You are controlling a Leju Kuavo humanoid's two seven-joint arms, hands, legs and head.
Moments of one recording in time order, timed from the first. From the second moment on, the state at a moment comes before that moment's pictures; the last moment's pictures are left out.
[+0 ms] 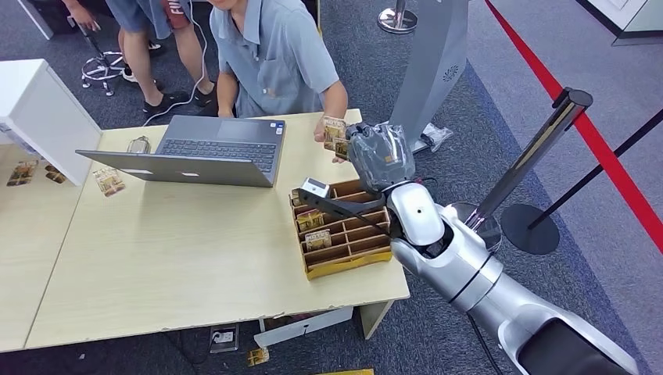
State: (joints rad) left arm -0.13 0.06 -1.09 -0.25 0.83 0.06 0.02; right arm -0.67 -0.27 0.78 -1.43 1.16 -0.18 0.51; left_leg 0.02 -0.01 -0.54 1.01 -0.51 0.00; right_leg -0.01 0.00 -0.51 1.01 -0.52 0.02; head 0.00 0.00
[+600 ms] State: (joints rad) left arm -0.13 0.06 -1.09 -0.25 0.82 0.06 0.01; right arm -0.67 -0.28 0.77 -1.49 1.17 -0.18 0.51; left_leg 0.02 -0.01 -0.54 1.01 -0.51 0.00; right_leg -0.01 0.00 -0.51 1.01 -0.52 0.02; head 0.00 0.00
